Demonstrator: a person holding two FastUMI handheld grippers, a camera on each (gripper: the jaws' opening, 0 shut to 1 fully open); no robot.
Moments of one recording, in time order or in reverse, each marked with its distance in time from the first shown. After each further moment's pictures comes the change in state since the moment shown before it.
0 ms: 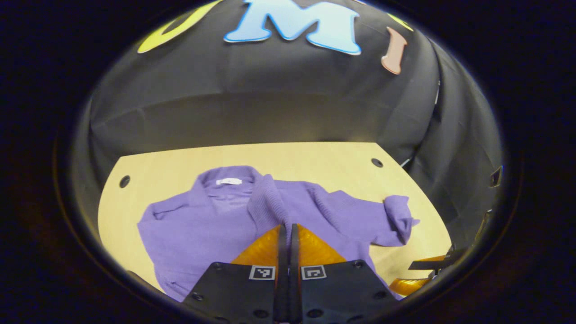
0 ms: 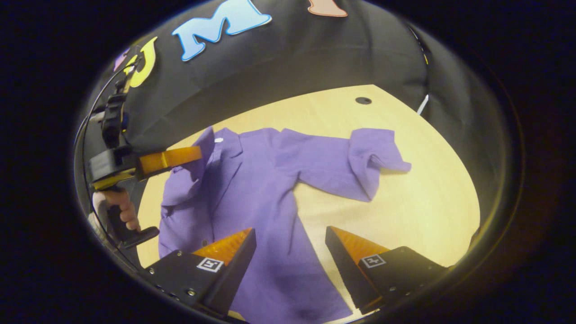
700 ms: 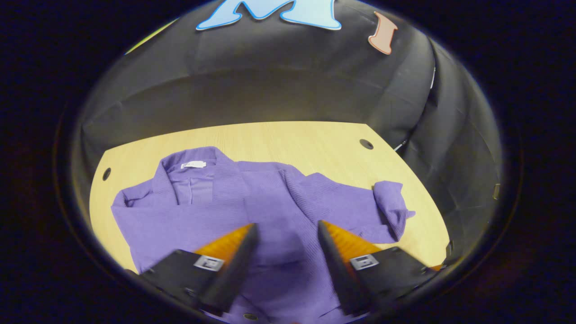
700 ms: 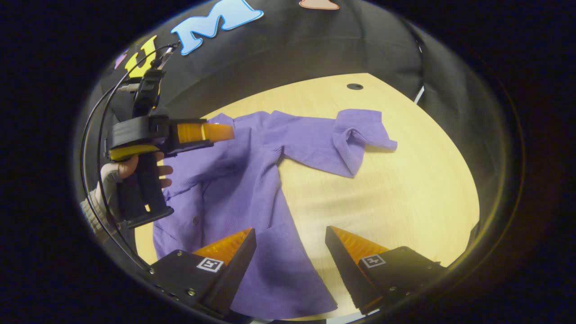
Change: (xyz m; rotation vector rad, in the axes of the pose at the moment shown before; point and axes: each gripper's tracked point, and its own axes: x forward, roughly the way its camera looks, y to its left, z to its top) left arm 0.025 -0.028 -0.026 0.009 0.087 0.015; right arm -0.013 -0.022 -0.035 -0.016 0.067 0.024
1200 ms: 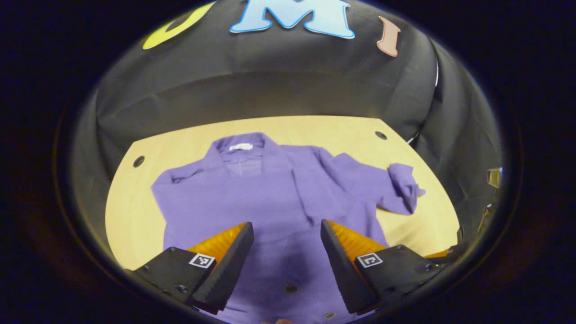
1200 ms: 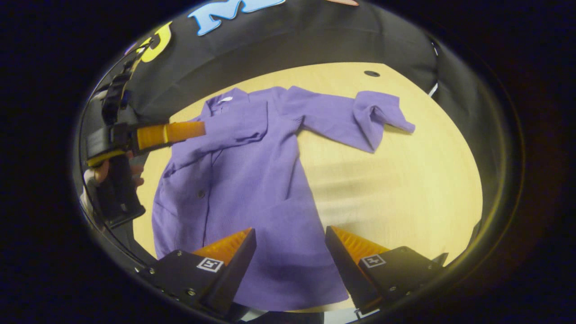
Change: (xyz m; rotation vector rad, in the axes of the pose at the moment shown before) left arm -0.085 0.067 -0.067 -0.029 0.030 0.096; right arm 0.000 0.024 -0.050 -0.078 0.122 0.019
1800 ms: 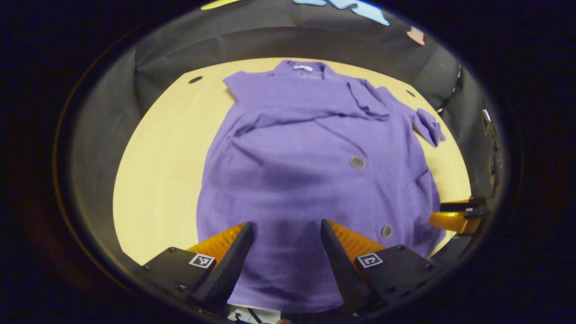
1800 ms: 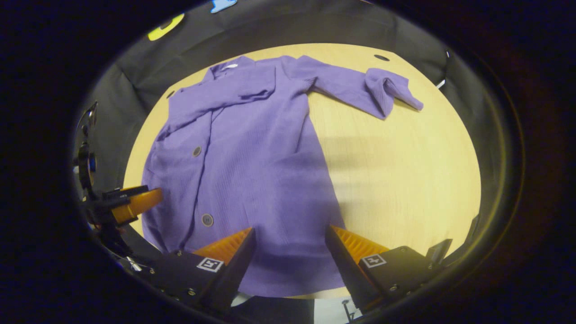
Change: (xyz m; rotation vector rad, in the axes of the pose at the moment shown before) left arm -0.102 0.082 -0.203 -0.126 0.291 0.152; right arm 0.001 0.008 -0.057 -0.070 0.162 -0.055
